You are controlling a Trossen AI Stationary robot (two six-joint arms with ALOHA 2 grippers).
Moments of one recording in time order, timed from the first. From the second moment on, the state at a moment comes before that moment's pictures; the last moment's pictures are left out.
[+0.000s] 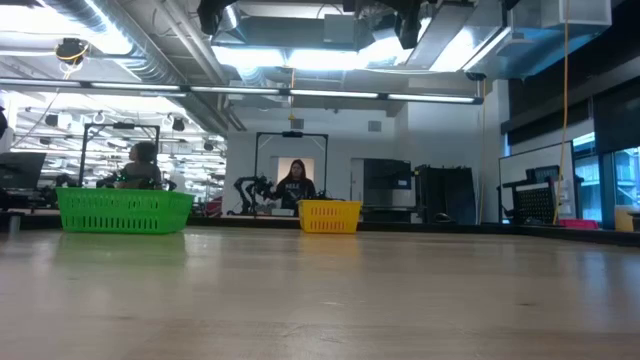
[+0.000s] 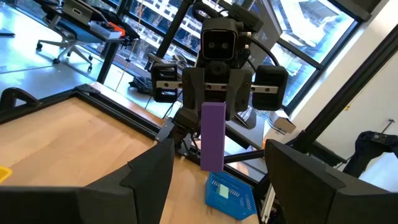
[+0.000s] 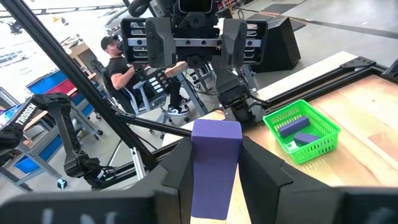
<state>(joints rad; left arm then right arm) 0.01 0.93 0.73 0.27 -0.09 -0.55 -0.06 1.25 0.94 0.20 -0.16 0.49</state>
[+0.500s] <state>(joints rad) 0.01 0.93 0.73 0.27 -0.09 -0.55 -0.06 1.25 0.94 0.20 -0.18 0.49</state>
